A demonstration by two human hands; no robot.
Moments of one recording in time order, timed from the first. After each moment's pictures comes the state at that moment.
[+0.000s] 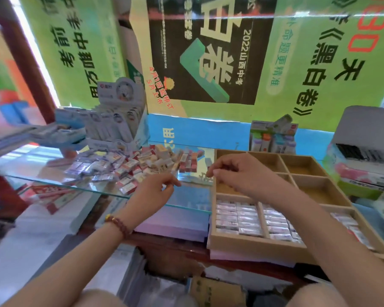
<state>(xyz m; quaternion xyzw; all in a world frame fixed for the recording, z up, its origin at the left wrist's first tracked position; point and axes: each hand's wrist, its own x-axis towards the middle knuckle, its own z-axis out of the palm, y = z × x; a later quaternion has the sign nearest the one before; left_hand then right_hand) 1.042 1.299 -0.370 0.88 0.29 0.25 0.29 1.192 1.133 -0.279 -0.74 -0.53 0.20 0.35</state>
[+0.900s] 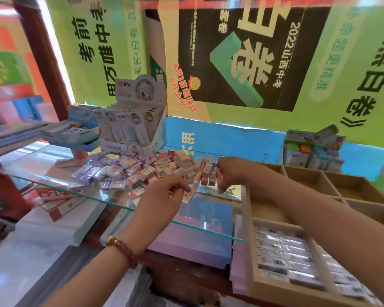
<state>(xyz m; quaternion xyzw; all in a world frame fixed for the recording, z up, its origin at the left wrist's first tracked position) 1.035 1.323 -0.374 0.80 0.36 0.35 0.34 1.255 1.316 -0.345 -0.79 -0.61 0.07 -0.06</state>
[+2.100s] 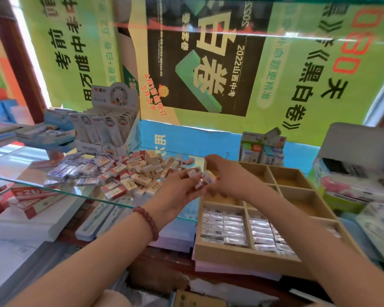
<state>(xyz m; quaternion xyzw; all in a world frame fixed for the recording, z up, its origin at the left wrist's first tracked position) 1.111 1.246 -0.345 0.48 0.24 0.28 0.80 1.219 1.163 -0.292 -0.80 -0.55 0.13 0.22</state>
